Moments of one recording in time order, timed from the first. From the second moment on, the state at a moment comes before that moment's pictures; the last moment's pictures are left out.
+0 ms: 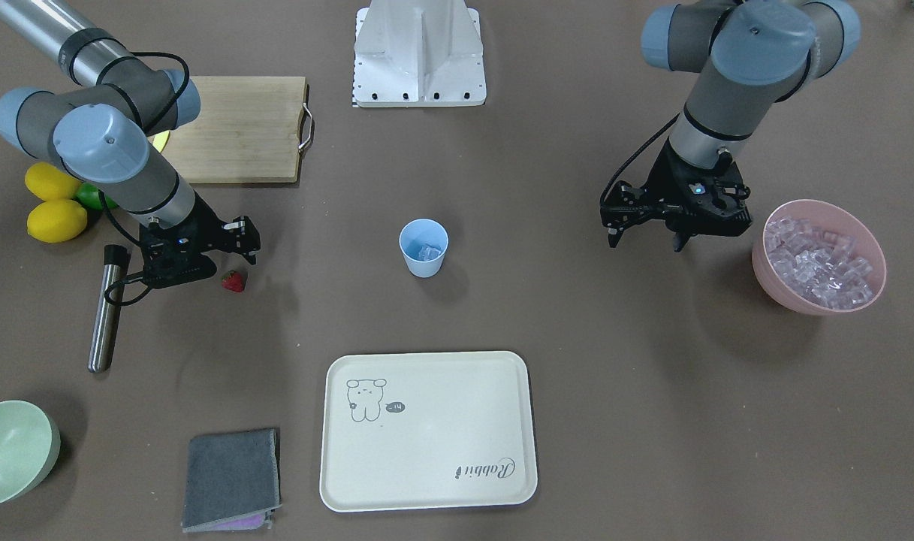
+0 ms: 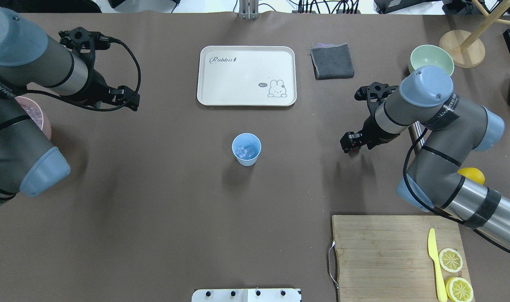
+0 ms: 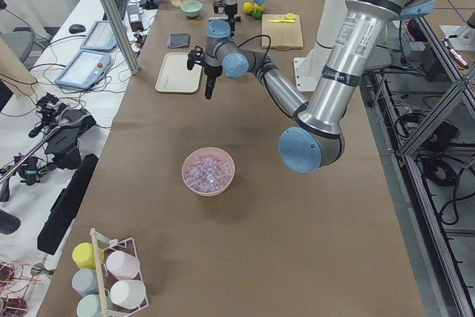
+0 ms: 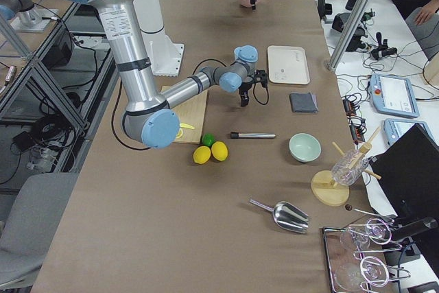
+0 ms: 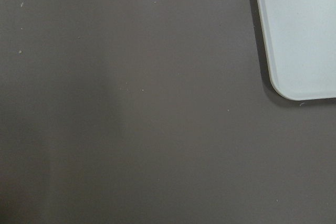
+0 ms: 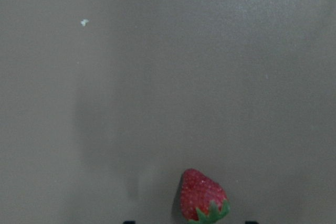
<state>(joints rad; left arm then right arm) -0.85 -1.96 -1.89 -1.67 -2.00 -0.92 0.74 -1.25 1.65 -1.26 2.11 0.84</state>
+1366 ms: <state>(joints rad) -0.89 -1.94 -1.92 -1.64 -2.00 -0.89 0.76 -1.18 1.64 -1.28 2.10 0.84</state>
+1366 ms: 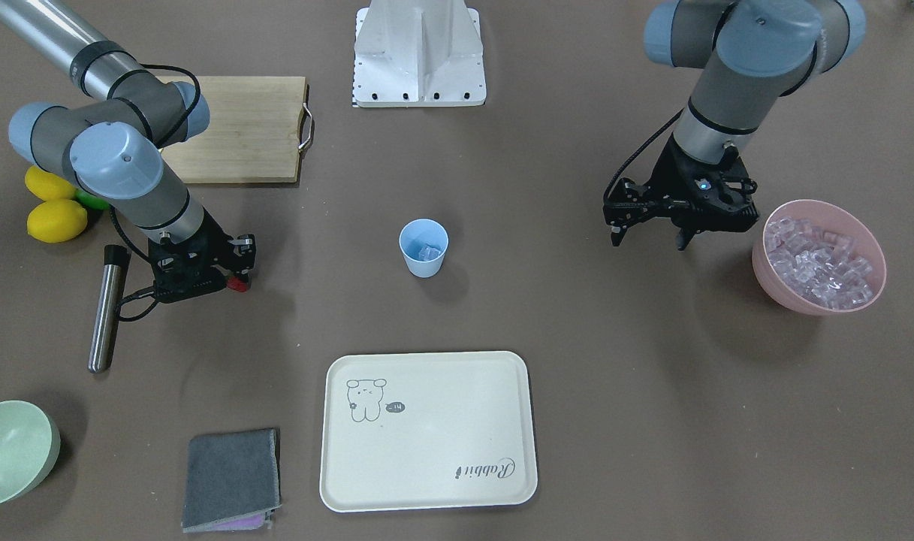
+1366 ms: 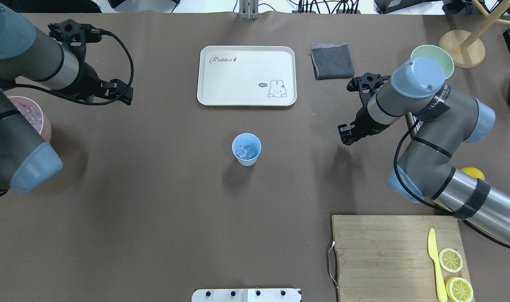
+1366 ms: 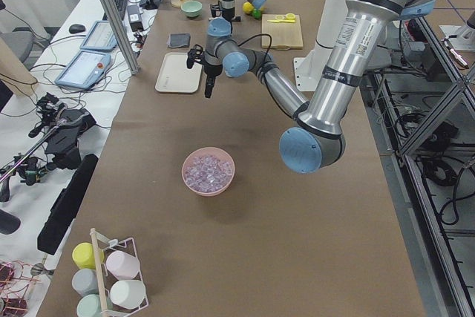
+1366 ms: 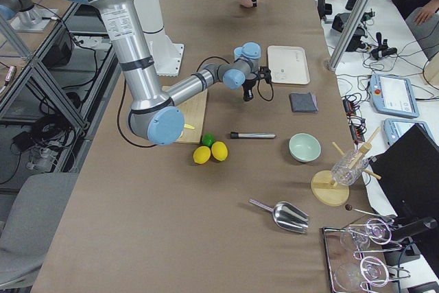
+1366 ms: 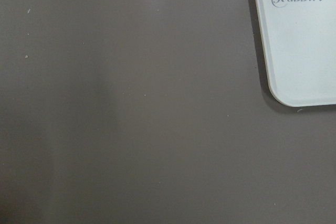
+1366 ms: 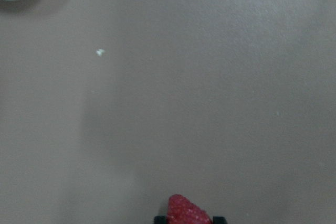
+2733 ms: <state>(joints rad) -1.13 -1.68 -1.98 -1.58 -2.13 -0.51 0.55 -0.76 1.62 -1.48 1.86 1.19</state>
